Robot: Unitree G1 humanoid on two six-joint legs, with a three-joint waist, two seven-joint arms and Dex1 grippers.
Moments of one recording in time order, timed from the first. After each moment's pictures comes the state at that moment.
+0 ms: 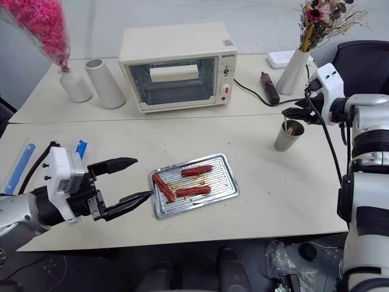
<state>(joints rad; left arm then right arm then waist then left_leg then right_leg) 0.09 0.88 0.45 -0.86 -1.01 0.74 -0.48 -1.25 -0.81 0.01 1.08 -0.01 0.34 1.09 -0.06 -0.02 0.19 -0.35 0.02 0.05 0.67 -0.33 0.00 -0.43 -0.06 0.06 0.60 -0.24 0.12</state>
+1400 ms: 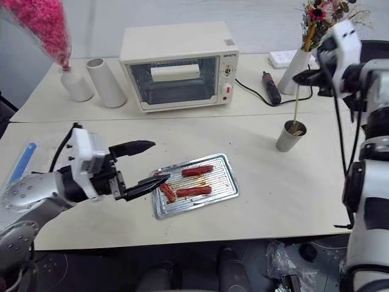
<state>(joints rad) -0.22 0.78 0.17 -0.72 -0.85 0.68 -0.52 -1.37 -0.84 -0.03 0.88 0.04 0.63 1.07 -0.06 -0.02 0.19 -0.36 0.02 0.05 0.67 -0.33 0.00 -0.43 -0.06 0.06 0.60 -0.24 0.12</state>
